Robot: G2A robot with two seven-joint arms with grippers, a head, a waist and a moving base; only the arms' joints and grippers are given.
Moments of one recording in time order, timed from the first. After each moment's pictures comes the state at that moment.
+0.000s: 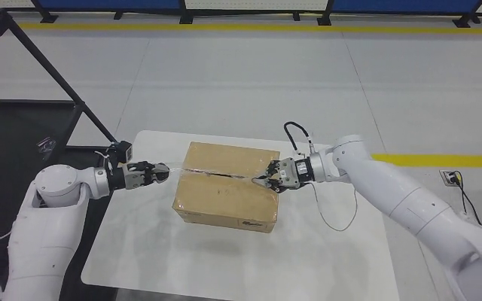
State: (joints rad) left arm 0.59 -1.03 -1.43 -0.96 -0.17 0.09 -1.31; right arm -0.02 -1.10 0.17 -0.95 2.00 1.01 0.50
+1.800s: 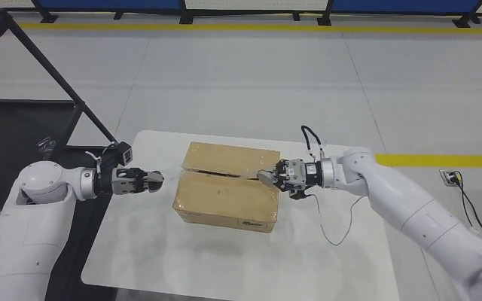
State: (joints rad) left arm 0.57 -0.96 -1.39 -0.96 -0.29 0.03 -1.54; right arm -0.14 -1.02 0.26 -1.02 2.42 1.01 0.27
